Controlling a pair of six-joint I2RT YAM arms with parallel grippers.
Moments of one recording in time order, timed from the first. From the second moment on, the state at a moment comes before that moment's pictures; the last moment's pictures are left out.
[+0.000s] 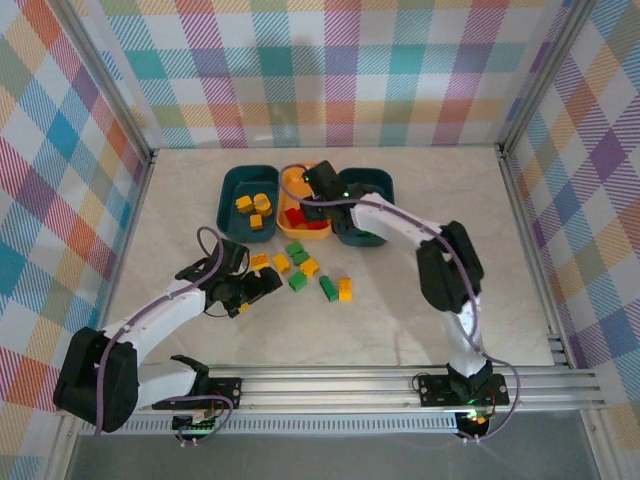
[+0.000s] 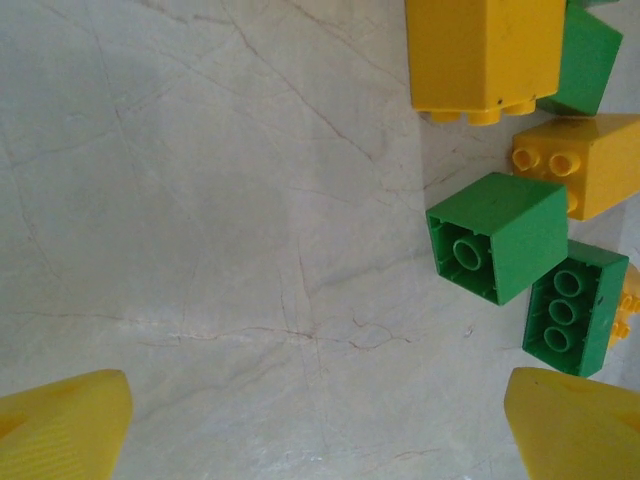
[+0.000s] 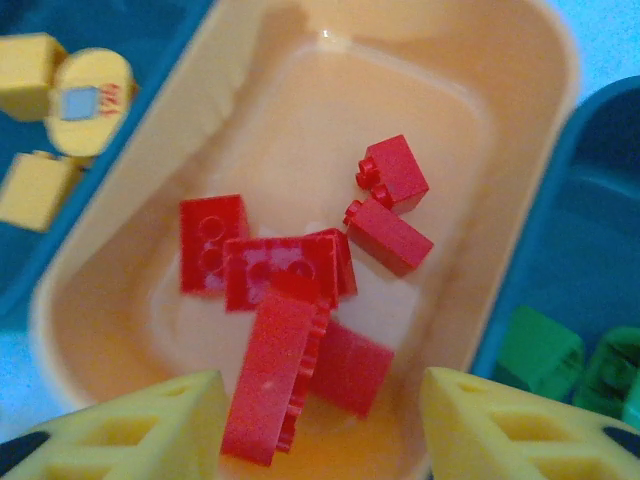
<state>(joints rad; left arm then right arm) -0.39 1.18 0.62 -0.54 0.23 -0.86 0.73 2.00 1.66 -0.49 0.20 0.20</state>
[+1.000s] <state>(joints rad) -0.44 1.22 0.63 -0.50 0.19 -0.88 1.00 1.89 1.19 -0.48 0.28 0.25</state>
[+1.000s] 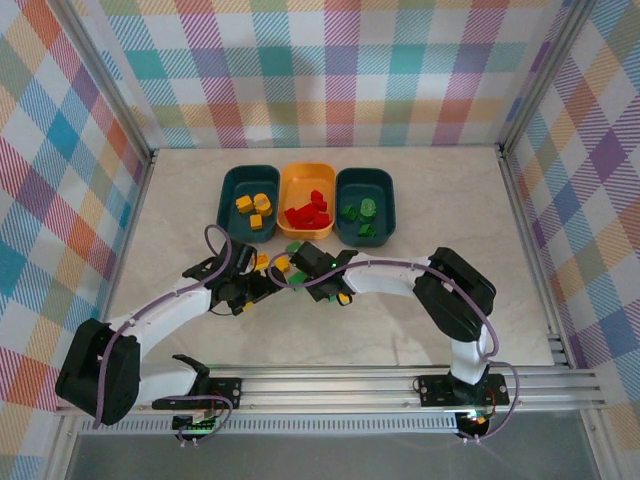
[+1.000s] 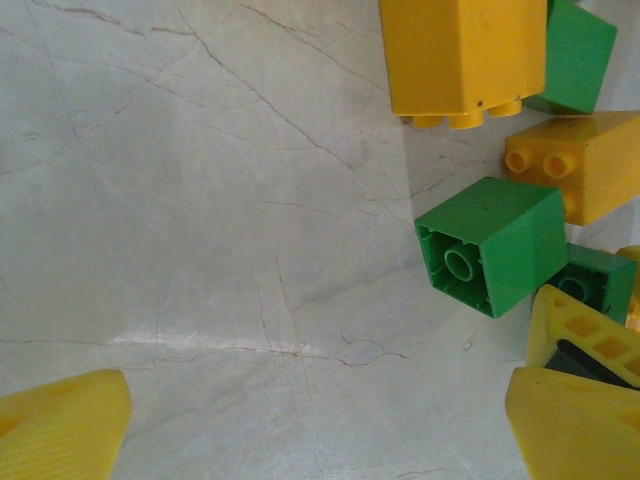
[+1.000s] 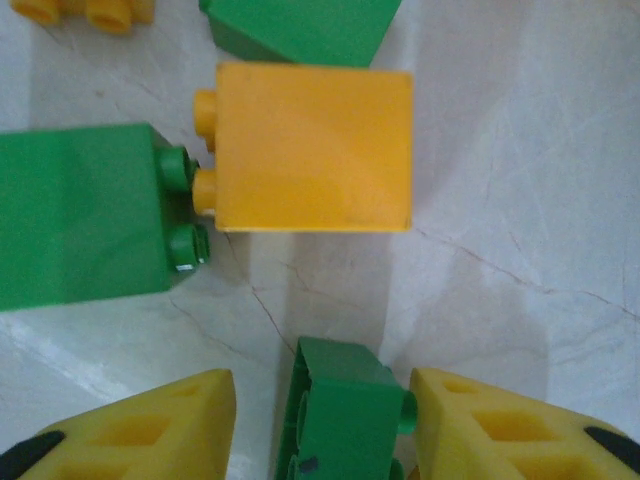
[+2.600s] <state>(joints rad) -0.66 1.61 0.94 -0.56 0.01 -0.85 0.51 1.69 1.27 -0.45 0.18 0.28</state>
